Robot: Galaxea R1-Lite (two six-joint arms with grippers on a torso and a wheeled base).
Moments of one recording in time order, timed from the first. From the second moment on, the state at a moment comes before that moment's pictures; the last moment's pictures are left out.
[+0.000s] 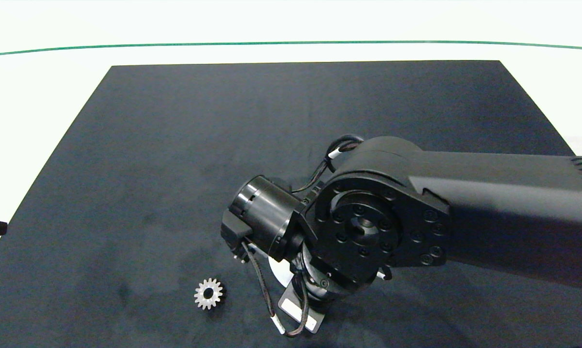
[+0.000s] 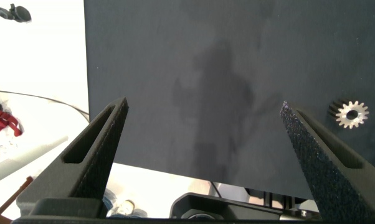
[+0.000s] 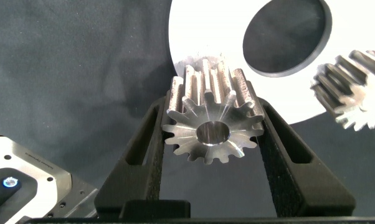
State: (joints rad) left arm 0.06 1.10 -1.37 0.97 0.14 -0.01; right arm 1.04 2.18 -2.00 1.08 -0.40 -0.02
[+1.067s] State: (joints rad) left arm 0.09 1.06 -1.39 0.97 0.14 -0.02; right arm 0.97 1.94 -1.82 1.02 -0.40 0.08
